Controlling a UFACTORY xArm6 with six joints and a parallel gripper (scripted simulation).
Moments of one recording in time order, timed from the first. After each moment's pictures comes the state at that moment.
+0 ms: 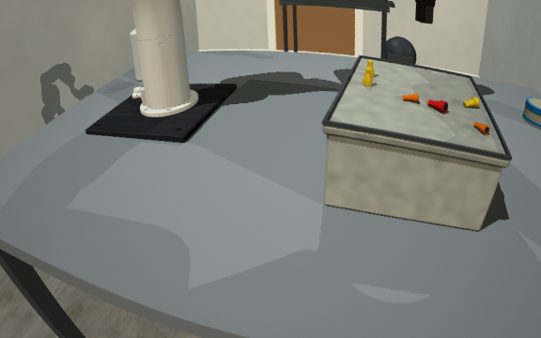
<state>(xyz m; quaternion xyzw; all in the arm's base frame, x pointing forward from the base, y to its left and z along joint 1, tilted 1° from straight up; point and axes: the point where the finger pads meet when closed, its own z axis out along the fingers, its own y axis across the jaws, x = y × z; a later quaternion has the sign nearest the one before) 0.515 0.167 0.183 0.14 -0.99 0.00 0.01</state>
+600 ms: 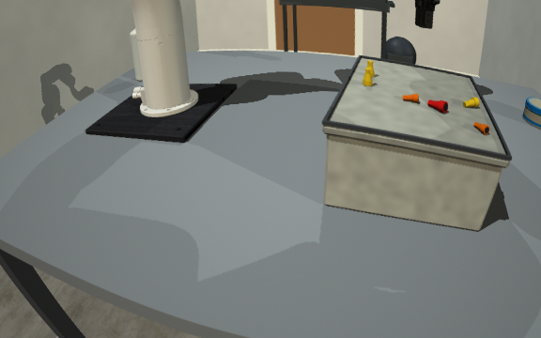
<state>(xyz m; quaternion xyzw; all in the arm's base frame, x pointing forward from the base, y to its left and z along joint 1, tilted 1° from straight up) 0.515 0.168 0.172 0.14 -0.99 0.00 0.01</state>
